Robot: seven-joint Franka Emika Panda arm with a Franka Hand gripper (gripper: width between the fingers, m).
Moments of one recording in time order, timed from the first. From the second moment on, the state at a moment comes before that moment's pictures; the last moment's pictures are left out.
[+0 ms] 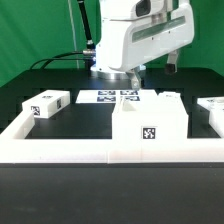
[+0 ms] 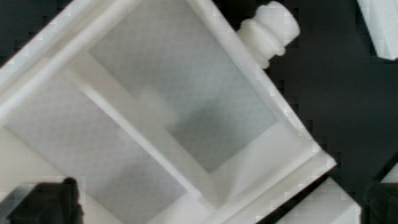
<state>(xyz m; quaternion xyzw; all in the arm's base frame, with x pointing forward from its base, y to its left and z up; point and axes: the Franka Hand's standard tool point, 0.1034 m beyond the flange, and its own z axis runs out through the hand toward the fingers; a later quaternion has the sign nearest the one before) 0.531 0.031 0.092 -0.92 -0.39 0.01 0.06</state>
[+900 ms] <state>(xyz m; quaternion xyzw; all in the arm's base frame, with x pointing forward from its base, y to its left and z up) 0.517 0.035 0.077 -0.81 -0.59 -0.02 0.01</state>
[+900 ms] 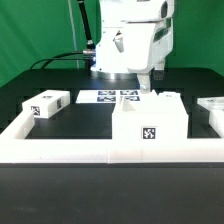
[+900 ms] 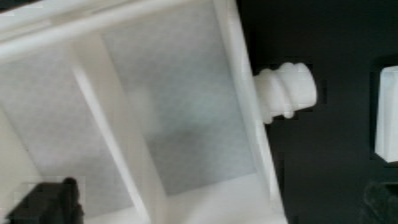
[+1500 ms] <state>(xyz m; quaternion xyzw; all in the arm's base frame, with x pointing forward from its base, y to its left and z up) 0.494 0.061 0.046 -0.77 -0.64 -0.01 0.00</state>
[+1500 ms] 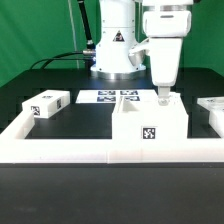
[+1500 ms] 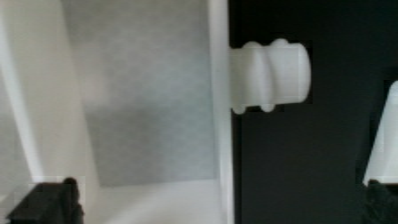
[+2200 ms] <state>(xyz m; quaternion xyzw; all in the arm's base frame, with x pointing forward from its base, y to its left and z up) 0.485 0.055 0.026 -0.77 -0.63 0.00 0.02</state>
